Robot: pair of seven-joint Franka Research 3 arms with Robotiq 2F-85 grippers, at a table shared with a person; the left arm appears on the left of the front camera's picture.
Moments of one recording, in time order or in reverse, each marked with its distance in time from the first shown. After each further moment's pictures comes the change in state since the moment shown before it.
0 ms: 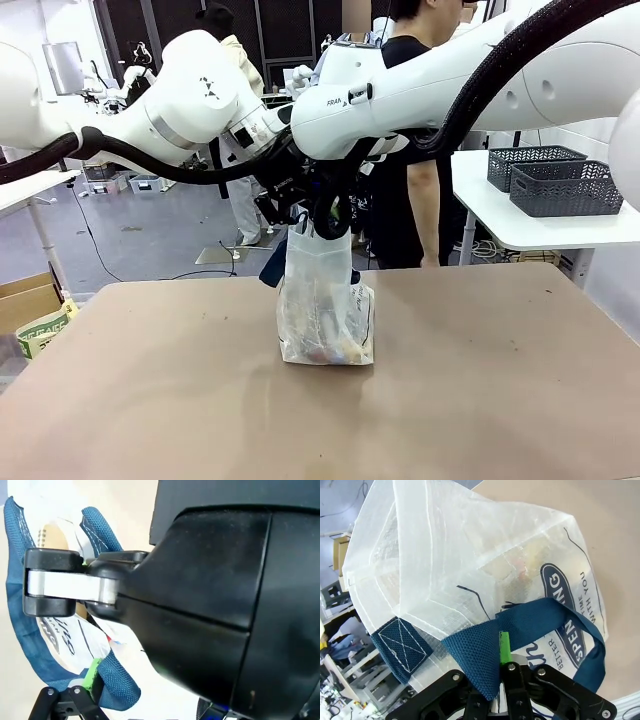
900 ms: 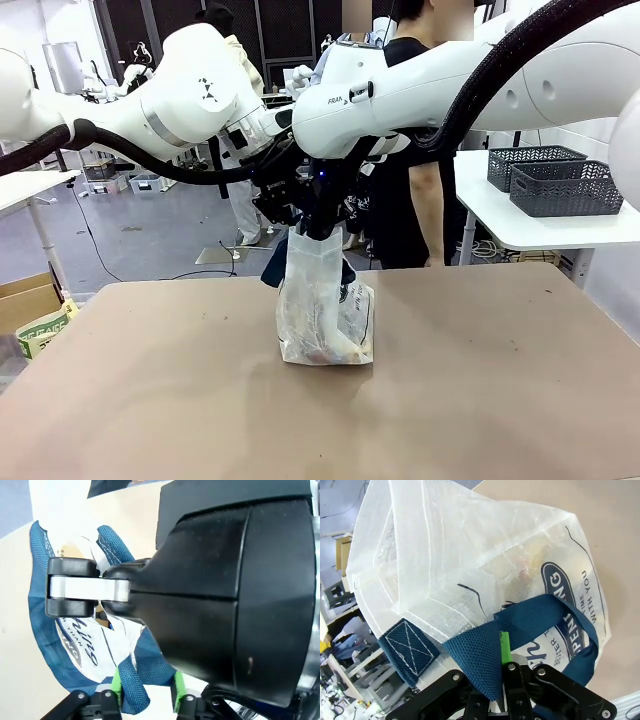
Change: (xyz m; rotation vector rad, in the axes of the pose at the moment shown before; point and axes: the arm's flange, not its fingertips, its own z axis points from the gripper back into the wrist) left arm -0.005 0.003 0.006 0.107 0.004 -0.140; right arm 0.002 0.000 0.000 0.014 0.007 -0.014
